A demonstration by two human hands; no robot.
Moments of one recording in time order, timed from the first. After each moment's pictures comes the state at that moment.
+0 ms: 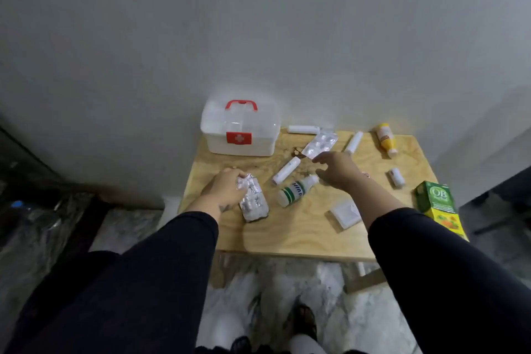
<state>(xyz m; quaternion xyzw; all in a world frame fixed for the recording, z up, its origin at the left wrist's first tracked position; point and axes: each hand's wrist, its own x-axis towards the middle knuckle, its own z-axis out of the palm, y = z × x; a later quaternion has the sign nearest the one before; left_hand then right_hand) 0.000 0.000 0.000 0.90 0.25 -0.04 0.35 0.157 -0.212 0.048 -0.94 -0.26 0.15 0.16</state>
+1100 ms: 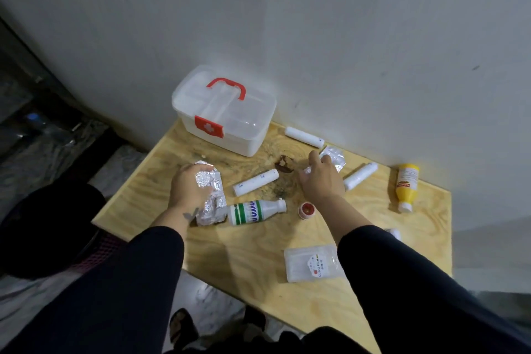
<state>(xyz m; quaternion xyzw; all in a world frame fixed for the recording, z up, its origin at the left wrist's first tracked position) 0.059 -0.051 -0.034 0.74 0.54 0.14 0.37 0.281 -0.192 -0.030 -0.92 -0.34 0.12 0.11</state>
